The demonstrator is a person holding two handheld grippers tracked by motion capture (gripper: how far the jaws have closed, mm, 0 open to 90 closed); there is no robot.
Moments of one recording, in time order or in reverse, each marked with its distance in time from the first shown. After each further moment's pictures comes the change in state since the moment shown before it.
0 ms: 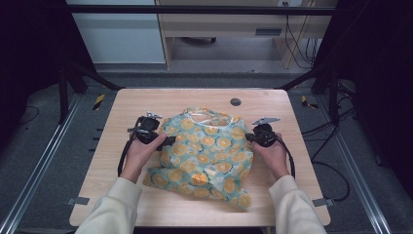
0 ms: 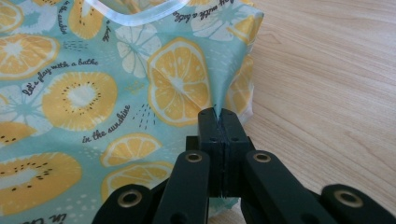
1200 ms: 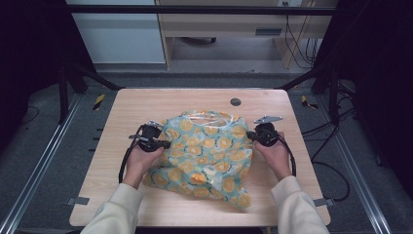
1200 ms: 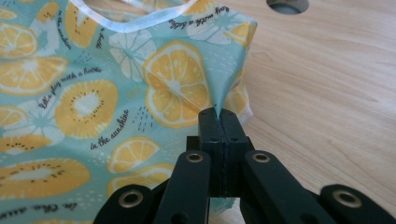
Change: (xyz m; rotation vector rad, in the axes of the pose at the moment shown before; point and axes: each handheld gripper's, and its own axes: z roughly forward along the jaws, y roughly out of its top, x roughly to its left) left arm -0.005 -0.022 0.004 0.035 -0.124 0.032; right arm 0.003 0.006 -0.017 -0.035 -0.008 -0.017
